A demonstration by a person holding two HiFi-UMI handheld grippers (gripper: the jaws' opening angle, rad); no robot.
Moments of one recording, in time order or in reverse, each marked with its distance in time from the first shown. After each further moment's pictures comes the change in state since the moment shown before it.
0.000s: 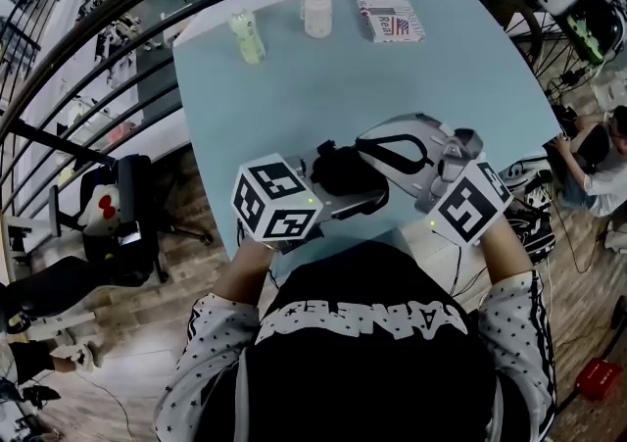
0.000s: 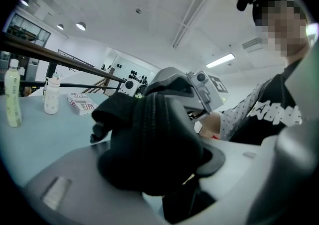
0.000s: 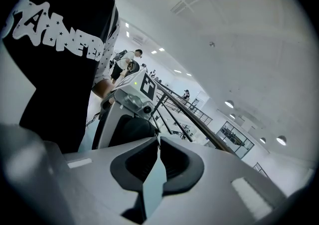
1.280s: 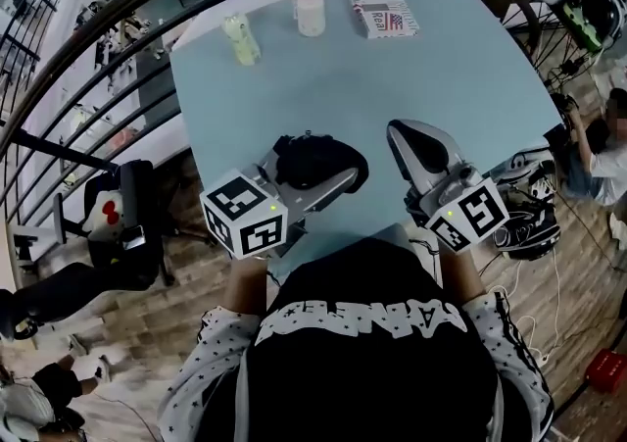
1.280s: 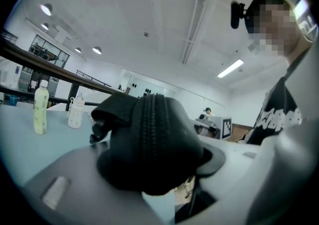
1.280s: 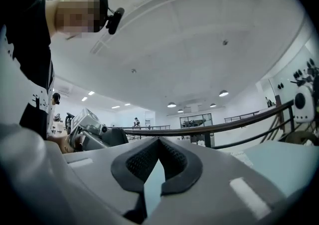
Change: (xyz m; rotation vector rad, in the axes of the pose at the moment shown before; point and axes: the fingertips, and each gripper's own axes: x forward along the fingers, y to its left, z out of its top) left arm -0.039 0.015 0.024 0.013 -0.217 0.209; right arm -0.059 -0.024 -0.045 0.781 -0.319 -0.540
